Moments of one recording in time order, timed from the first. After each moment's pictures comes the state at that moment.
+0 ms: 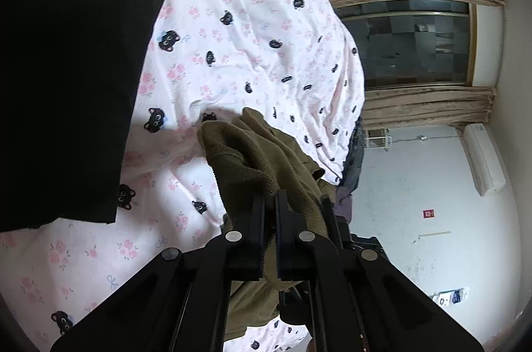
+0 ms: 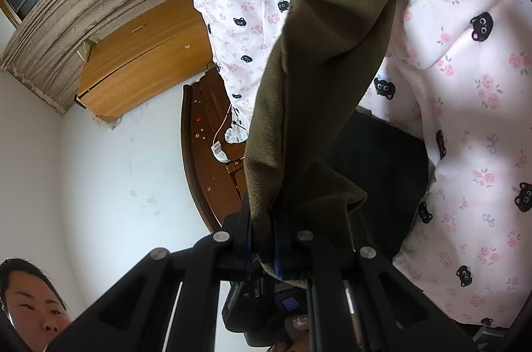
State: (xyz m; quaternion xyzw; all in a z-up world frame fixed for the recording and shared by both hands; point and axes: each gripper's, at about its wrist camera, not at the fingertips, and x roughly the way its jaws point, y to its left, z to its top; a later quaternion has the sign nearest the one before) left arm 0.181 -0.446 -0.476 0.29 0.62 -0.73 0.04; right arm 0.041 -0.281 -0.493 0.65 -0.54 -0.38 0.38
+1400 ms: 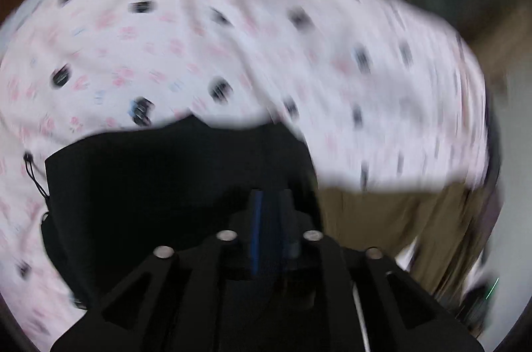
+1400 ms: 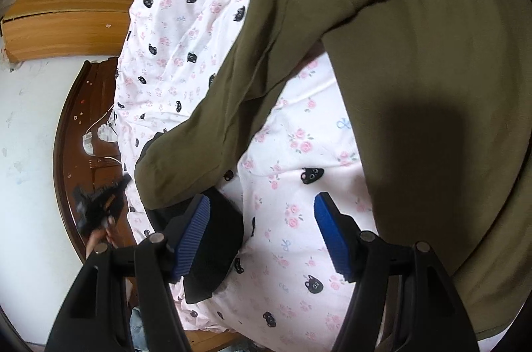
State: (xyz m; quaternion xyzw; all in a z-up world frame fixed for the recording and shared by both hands) left arm 0.145 -0.617 -0.457 0.50 0.30 -0.78 0.20; right arm -0.027 -0.204 -0.497 0.69 -0.26 -0.59 0.31
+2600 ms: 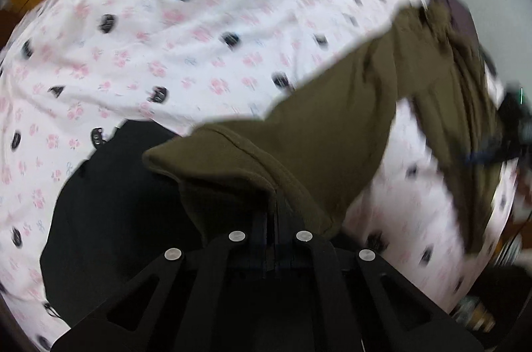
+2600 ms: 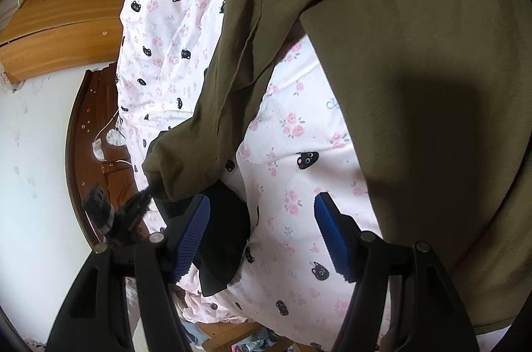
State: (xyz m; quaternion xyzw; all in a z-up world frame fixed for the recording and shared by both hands) left arm 0.079 -0.529 -0.466 0.56 0.09 -0.83 0.01; right arm -0.026 -0.195 -0.512 0.71 -0.29 -0.56 0.31
